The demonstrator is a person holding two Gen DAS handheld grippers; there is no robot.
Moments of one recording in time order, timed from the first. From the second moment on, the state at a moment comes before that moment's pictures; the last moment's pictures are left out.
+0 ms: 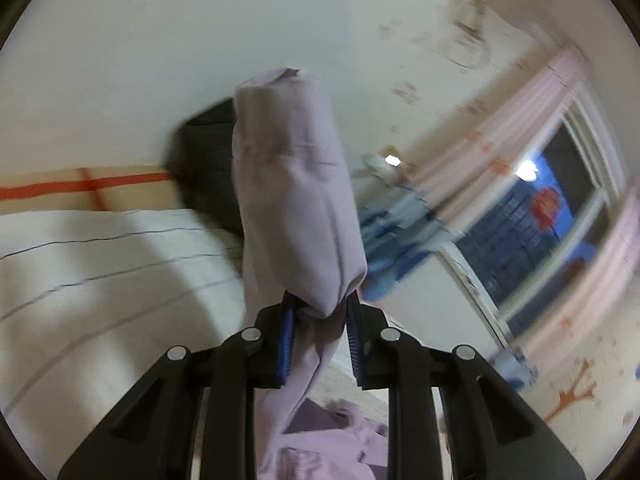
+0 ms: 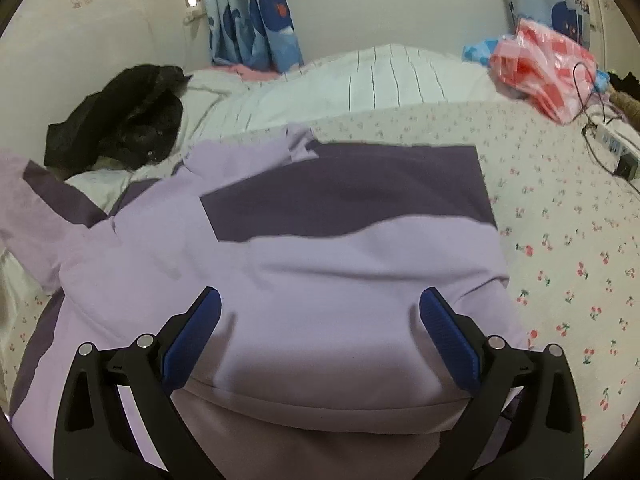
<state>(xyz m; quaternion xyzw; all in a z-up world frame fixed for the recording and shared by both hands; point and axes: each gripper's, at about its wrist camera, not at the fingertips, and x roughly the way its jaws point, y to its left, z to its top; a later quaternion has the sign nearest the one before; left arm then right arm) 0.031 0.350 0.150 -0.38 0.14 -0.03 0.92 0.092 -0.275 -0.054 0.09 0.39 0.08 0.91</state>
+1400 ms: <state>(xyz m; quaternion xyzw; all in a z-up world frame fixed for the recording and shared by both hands) 0.031 -0.077 -0.035 -0.04 0.43 -0.35 0.83 0.113 -0.379 -0.059 0.41 0.37 0.16 0.82</state>
